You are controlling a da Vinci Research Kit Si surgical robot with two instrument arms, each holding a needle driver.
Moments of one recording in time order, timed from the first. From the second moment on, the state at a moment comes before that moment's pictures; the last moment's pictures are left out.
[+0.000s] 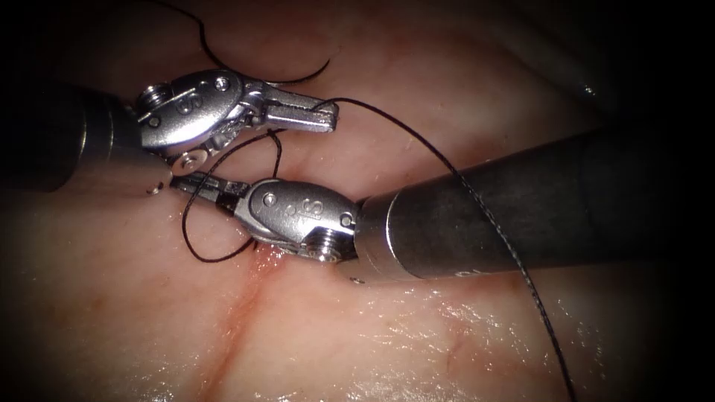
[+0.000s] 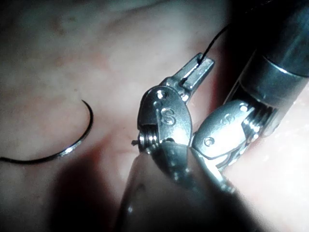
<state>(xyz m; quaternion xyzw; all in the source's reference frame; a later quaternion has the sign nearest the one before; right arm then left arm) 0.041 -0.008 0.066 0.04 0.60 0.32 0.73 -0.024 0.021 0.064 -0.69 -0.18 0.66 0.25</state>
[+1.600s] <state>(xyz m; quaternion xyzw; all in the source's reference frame) 0.044 -0.009 0.067 0.08 0.71 0.23 0.66 -0.025 0.026 0.065 -0.73 -0.31 0.58 0.17</state>
